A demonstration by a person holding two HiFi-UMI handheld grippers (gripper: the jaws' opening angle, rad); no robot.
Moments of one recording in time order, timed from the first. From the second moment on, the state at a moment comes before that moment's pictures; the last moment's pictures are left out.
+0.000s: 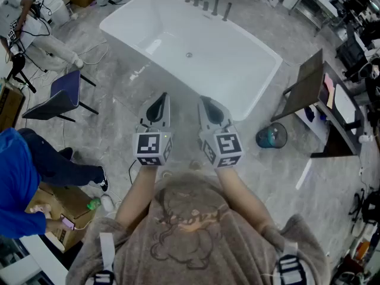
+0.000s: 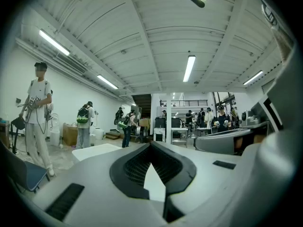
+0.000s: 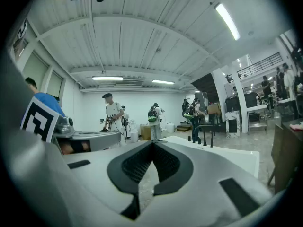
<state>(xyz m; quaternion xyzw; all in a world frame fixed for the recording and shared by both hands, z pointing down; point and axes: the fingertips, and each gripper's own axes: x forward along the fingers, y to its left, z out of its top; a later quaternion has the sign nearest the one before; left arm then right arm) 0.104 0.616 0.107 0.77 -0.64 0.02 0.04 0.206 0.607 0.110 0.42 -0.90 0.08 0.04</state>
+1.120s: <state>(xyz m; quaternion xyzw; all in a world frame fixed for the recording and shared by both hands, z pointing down) 0.056 0.553 0.144 0.80 -0.60 0.03 0.04 0.164 0.548 0.132 0.40 -0.91 0.06 0.00</state>
